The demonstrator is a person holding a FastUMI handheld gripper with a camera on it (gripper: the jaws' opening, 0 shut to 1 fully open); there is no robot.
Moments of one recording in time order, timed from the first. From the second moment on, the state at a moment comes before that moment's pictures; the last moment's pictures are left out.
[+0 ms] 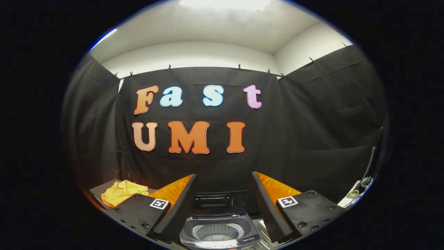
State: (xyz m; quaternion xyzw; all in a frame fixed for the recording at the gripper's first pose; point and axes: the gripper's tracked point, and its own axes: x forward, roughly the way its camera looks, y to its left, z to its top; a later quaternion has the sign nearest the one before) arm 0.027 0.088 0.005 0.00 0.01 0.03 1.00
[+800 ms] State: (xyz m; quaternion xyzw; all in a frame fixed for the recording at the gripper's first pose) arm 0.081 0.292 -0.012 0.01 0.03 0.19 0.98
